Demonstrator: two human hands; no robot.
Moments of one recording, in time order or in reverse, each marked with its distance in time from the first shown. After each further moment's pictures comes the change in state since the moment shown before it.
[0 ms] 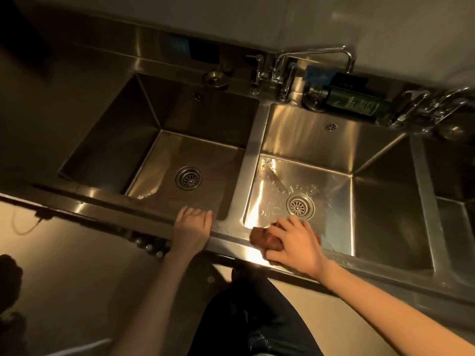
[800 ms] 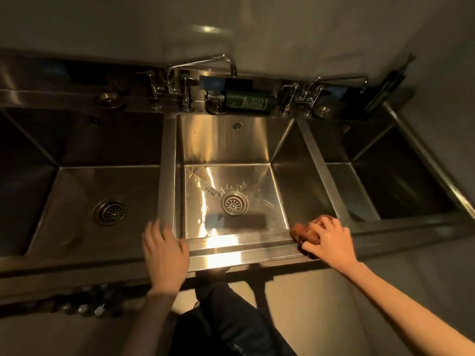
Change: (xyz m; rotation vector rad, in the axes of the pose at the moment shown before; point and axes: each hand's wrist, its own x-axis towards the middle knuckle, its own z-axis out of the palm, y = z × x) left_hand -0.015 0.091 0.024 -0.035 0.083 -0.006; right_hand -0.174 0.127 0.005 -0.030 -0.023 0.748
